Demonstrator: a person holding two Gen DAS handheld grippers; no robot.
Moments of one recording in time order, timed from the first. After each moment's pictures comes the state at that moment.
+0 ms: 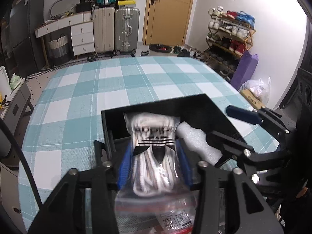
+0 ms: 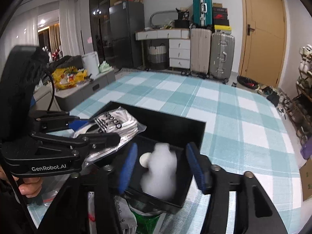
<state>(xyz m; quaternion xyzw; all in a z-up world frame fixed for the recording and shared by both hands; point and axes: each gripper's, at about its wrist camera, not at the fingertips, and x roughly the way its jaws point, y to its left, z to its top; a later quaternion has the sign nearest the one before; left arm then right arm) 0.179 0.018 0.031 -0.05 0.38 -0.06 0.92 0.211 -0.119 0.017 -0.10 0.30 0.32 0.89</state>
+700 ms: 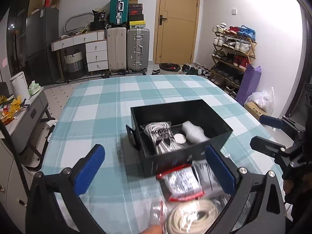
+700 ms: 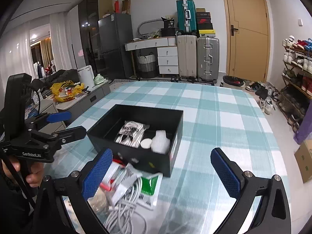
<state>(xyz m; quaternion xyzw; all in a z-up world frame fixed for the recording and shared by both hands) 0.093 0.030 0.055 -0.04 0.32 -0.02 0.95 0.137 -0.180 0.044 -0.06 0.30 0.29 0.91</state>
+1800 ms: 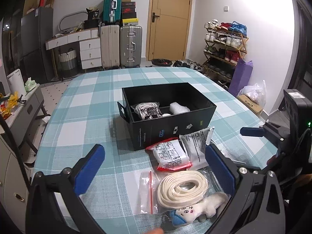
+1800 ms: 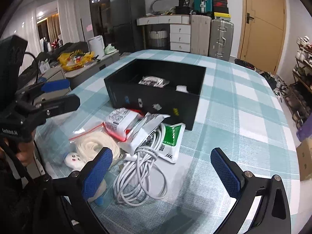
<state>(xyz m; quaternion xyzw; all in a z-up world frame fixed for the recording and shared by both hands) 0.052 0.014 0.040 -0.04 0.33 -0.05 0.94 0.095 -0.161 -0.006 -0.12 0.37 0.32 0.86</state>
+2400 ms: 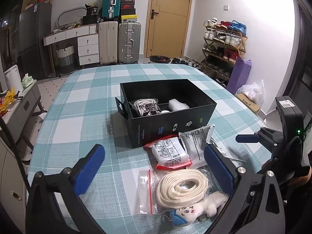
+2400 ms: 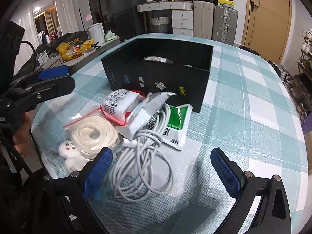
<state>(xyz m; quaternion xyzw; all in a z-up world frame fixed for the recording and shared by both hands) 0.054 0.016 0.035 -0.05 0.33 -0.05 0.94 0.102 -0.157 -0.027 -0.14 0.42 0.31 0.84</state>
